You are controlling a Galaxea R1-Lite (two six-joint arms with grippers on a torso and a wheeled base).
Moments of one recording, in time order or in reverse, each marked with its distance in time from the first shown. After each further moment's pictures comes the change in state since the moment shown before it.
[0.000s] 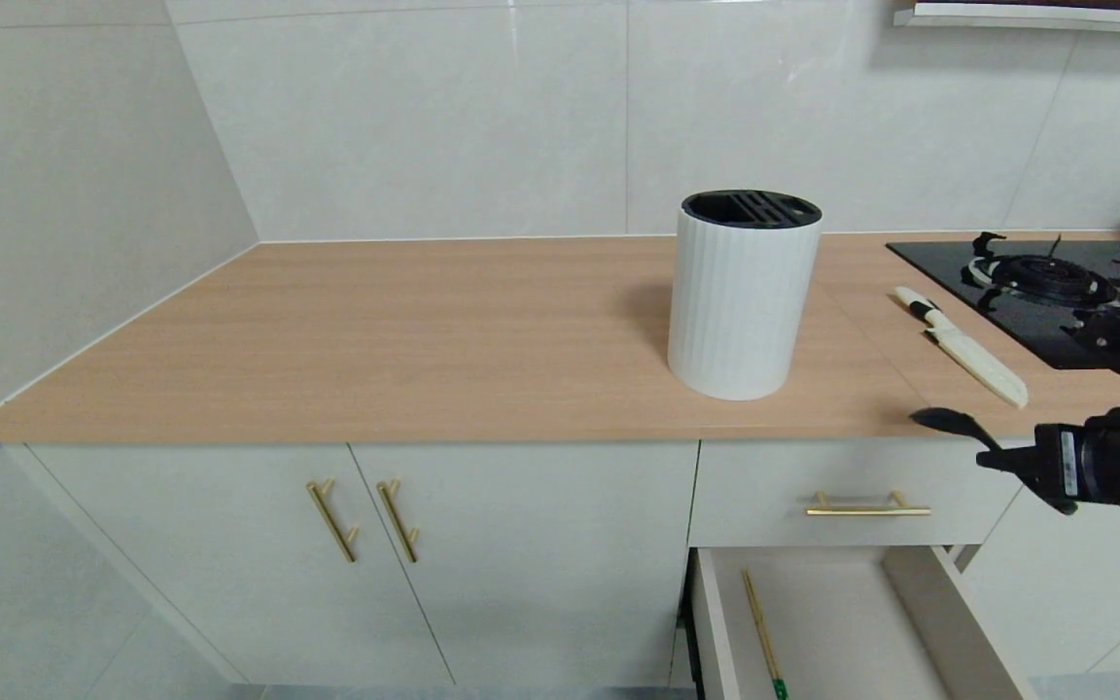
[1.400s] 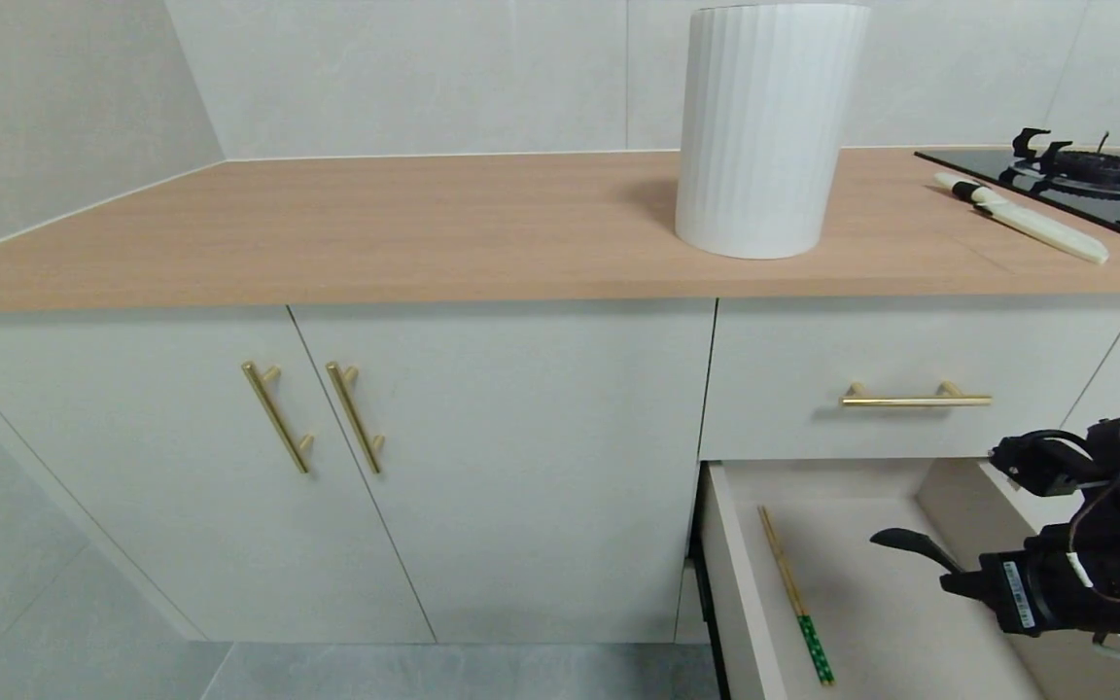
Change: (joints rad) left arm -0.001 0.000 0.000 0.000 0.000 0.000; right arm 0.121 0.087 0.219 -0.081 -0.054 -0.046
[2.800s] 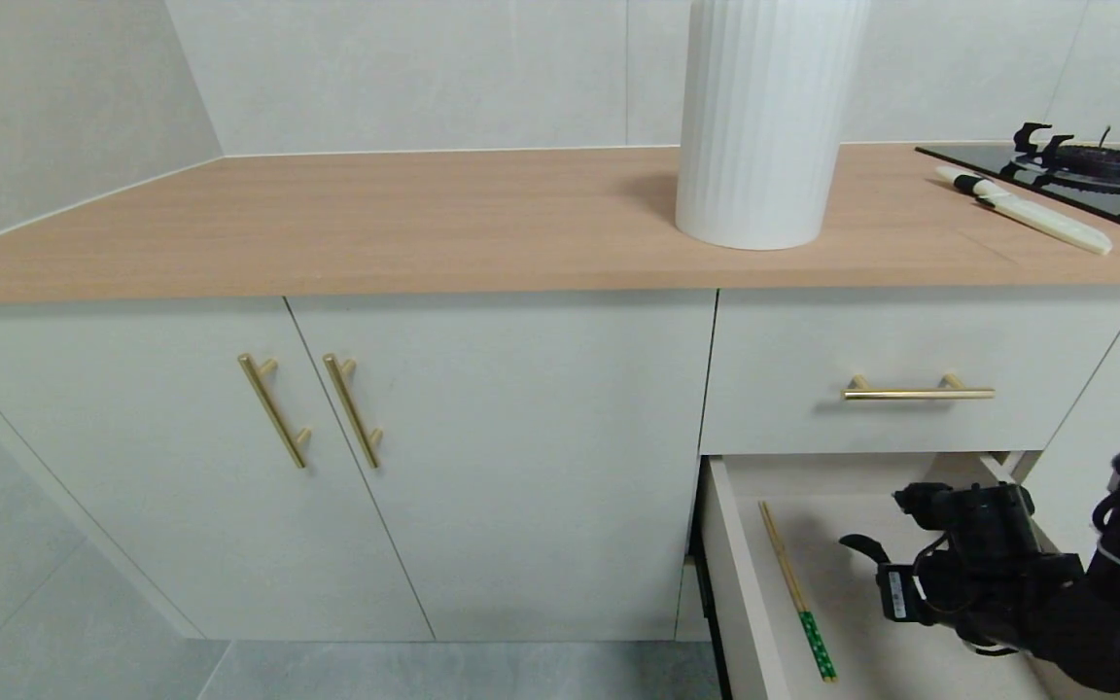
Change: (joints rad) left arm 0.001 0.000 0.000 0.000 0.000 0.000; right arm -0.004 0.657 0.132 -0.867 -0.226 0.062
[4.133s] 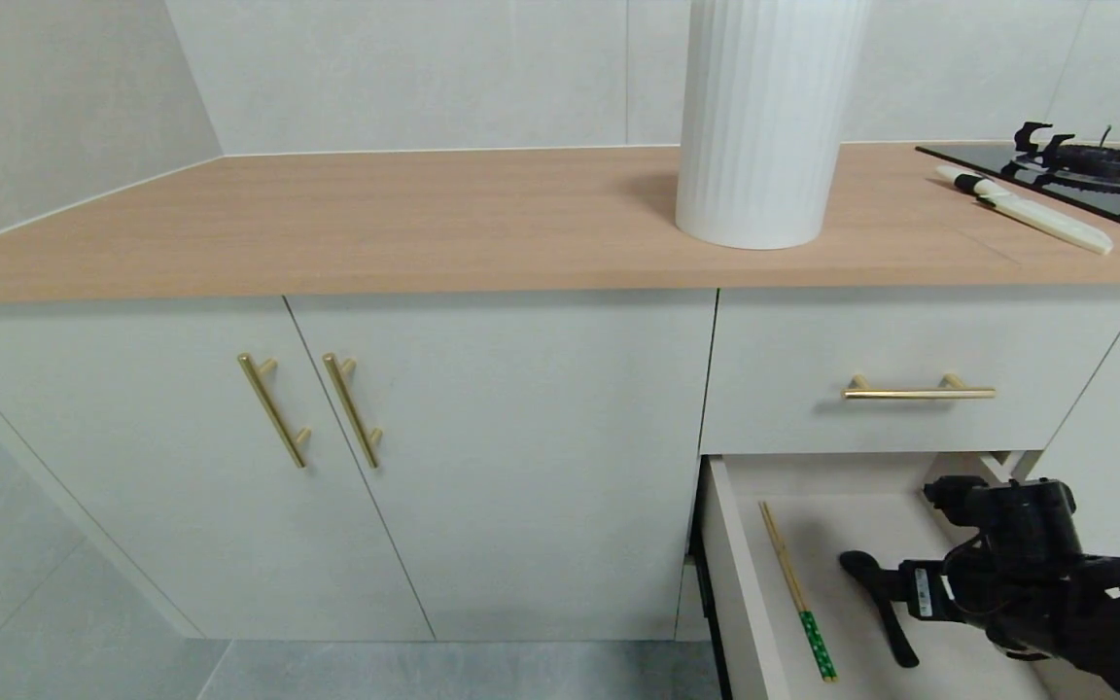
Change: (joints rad) left arm 0.000 0.000 0.000 0.000 0.000 0.000; right arm -0.008 -0.153 0.064 0.052 -0.040 0.003
